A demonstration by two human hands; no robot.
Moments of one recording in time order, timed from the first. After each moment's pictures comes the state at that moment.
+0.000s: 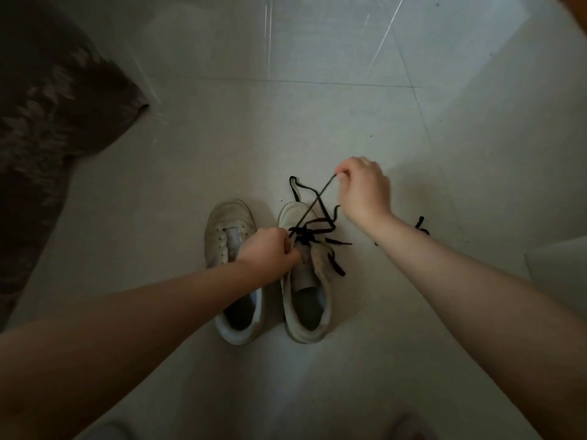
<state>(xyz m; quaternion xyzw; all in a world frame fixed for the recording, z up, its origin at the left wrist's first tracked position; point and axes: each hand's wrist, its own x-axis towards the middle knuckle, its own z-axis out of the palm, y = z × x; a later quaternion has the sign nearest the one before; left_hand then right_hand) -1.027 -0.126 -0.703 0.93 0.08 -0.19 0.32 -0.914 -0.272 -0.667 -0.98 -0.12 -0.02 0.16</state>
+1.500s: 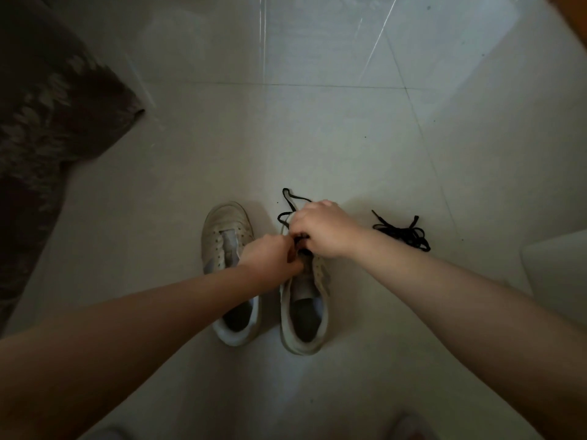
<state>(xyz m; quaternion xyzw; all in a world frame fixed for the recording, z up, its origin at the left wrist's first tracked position) -1.032 -0.134 -0.698 0.94 0.01 -0.20 0.26 -0.949 -0.254 -0.666 -0.87 -0.45 0.22 -0.02</state>
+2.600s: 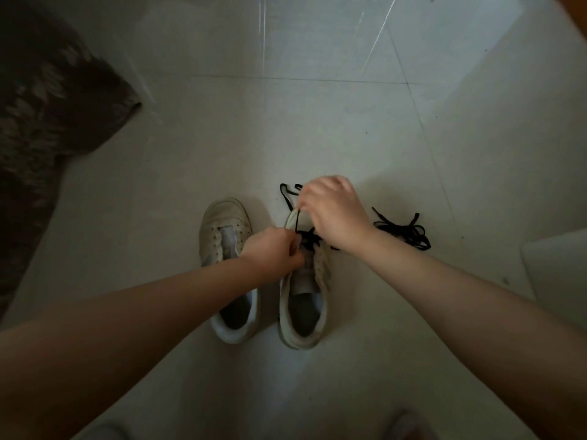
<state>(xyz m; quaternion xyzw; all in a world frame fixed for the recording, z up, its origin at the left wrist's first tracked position) -1.023 -0.136 -0.696 0.94 0.00 -0.20 0.27 -0.941 -0.268 -0.685 -0.91 -0.40 -0.02 0.13</state>
